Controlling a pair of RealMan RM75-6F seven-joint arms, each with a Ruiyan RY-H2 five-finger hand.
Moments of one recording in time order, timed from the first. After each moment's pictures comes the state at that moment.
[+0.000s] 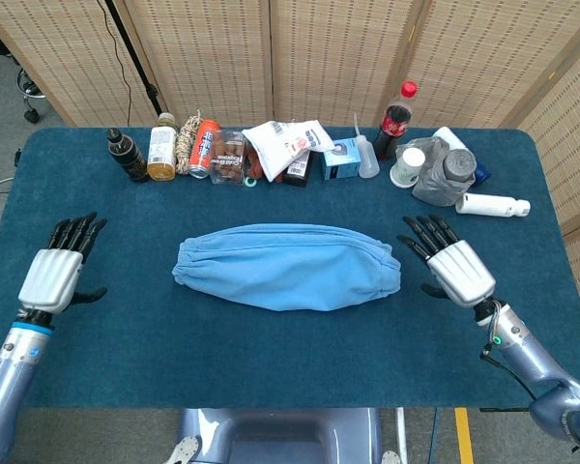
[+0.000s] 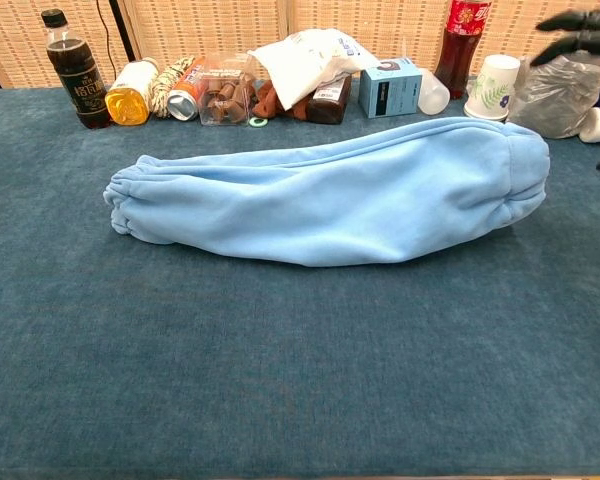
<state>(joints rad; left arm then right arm) -0.39 -1.15 -0.10 -1.66 1.30 1.26 0.15 0.56 -1.37 0.00 -1.05 -1.73 1.37 0.17</state>
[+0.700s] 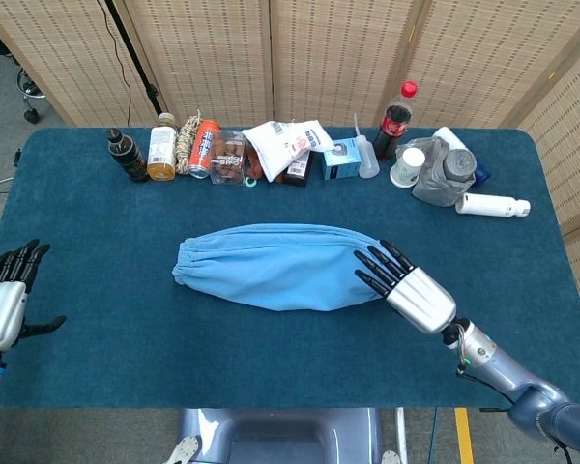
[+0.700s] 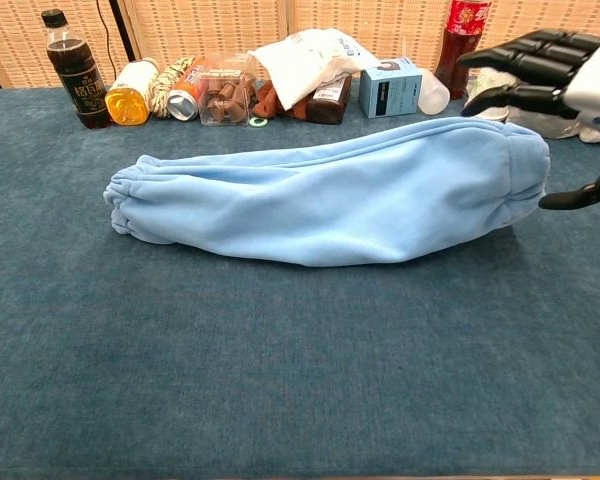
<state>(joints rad) -0.24 -1.05 -0.05 -1.78 1.30 1.36 0.07 0.59 -1.48 -0.03 -1.00 -1.89 1.48 -0.04</state>
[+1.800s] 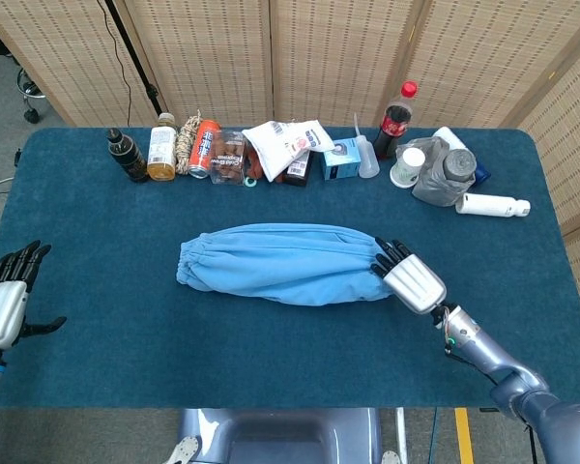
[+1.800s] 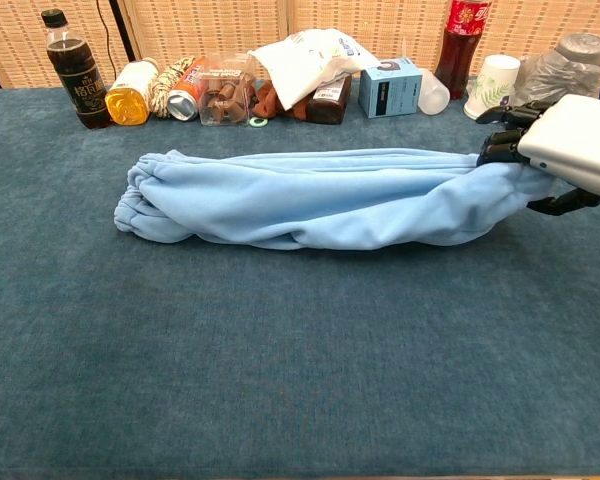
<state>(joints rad) -0.23 -1.04 -0.07 -1.77 1.28 1.31 0.06 0.61 -1.72 -0.05 -0.57 -1.80 1.40 0.06</state>
